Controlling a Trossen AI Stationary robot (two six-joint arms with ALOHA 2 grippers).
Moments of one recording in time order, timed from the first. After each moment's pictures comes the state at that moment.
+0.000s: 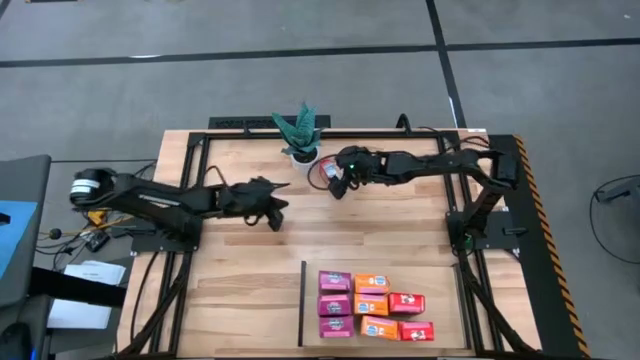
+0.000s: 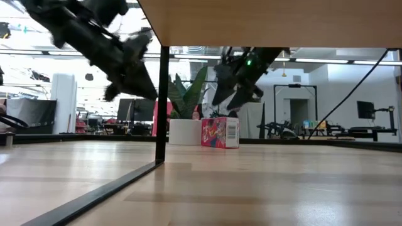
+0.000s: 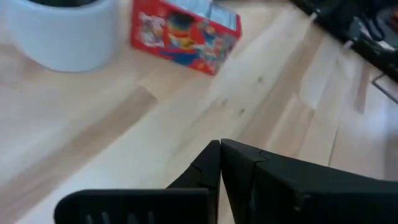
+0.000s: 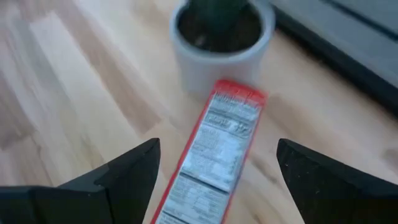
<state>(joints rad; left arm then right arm) 0.07 1.22 0.50 0.21 -0.28 -0.59 -0.30 1.70 1.06 -0.11 0.21 0.31</state>
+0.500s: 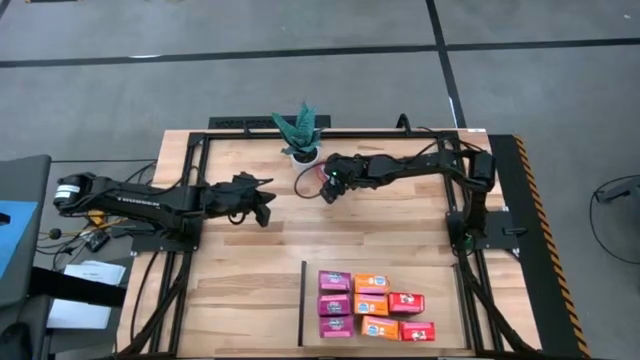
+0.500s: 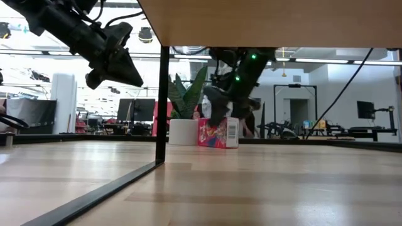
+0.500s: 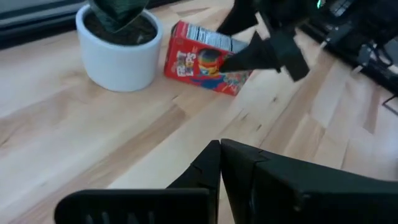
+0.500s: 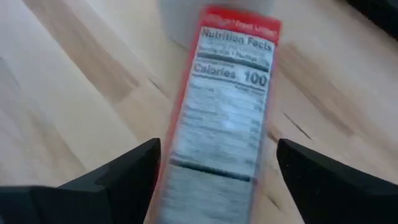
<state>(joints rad) 0.04 0.96 0.45 0.04 -0.42 -0.59 -0.27 1.89 1.20 -0.27 0.27 0.40</state>
